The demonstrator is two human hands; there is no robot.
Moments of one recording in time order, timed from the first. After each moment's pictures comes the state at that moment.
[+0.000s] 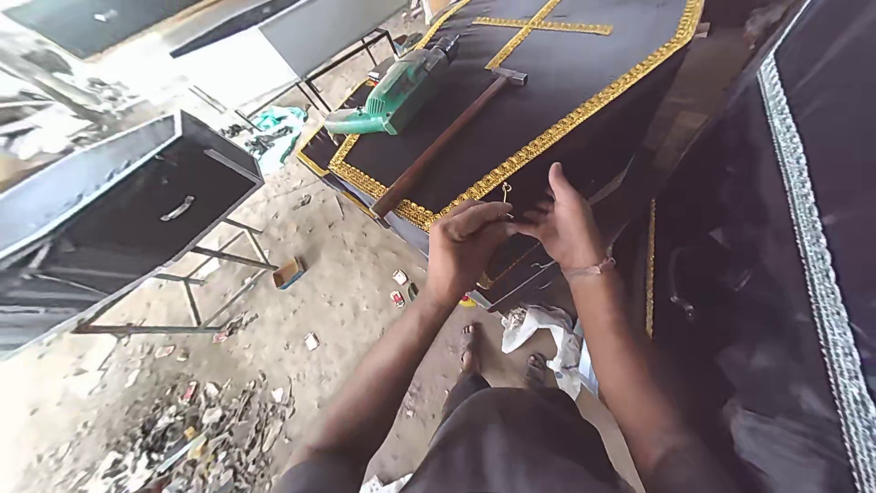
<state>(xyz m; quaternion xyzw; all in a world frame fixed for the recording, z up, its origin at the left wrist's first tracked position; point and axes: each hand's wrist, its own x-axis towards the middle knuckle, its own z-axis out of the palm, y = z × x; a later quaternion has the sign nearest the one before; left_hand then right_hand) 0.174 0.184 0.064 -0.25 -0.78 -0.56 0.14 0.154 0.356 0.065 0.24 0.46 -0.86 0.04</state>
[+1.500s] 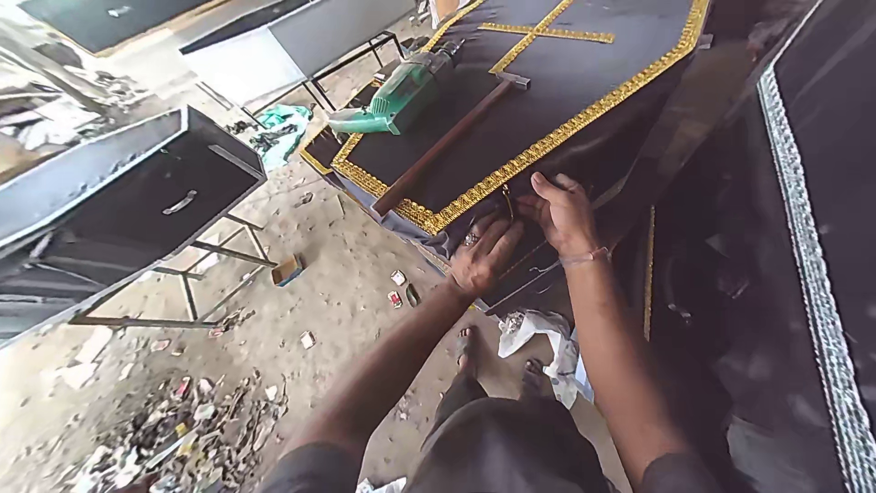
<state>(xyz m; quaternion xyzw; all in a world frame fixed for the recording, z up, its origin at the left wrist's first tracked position) 0.157 0.199 -0.012 -0.36 -0.80 -0.19 0.43 0.133 0.368 0.042 0.09 0.50 -0.86 -0.02</state>
